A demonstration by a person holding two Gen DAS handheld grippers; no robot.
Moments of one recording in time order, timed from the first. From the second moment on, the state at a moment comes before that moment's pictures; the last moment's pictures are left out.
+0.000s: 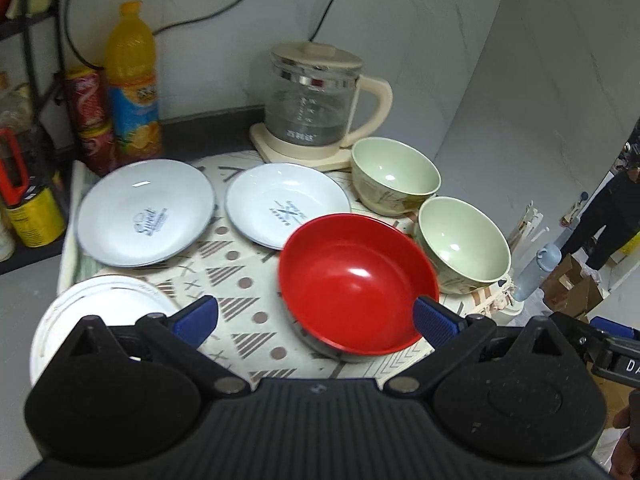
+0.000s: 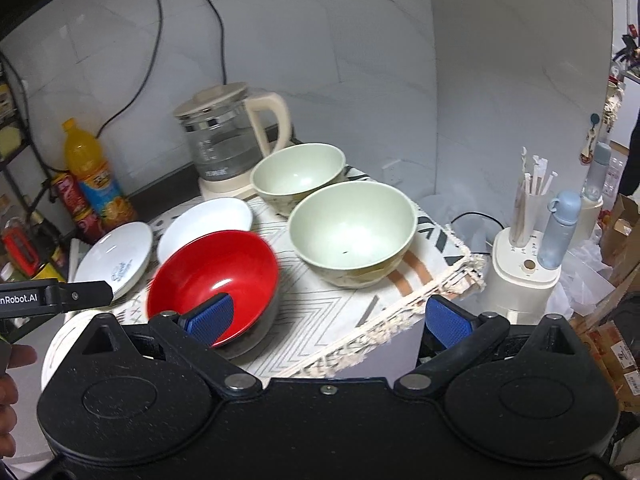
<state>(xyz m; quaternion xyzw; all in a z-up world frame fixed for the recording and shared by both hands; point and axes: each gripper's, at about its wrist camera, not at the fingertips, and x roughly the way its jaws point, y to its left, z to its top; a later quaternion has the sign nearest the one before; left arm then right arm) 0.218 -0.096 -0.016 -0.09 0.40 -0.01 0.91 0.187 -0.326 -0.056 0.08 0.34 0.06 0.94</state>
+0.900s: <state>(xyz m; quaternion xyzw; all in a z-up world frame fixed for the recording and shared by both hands) 0.372 -0.173 -0.047 -0.03 0.44 -0.12 0.89 0.285 -0.367 -0.086 0.13 0.39 -0.02 0.91</state>
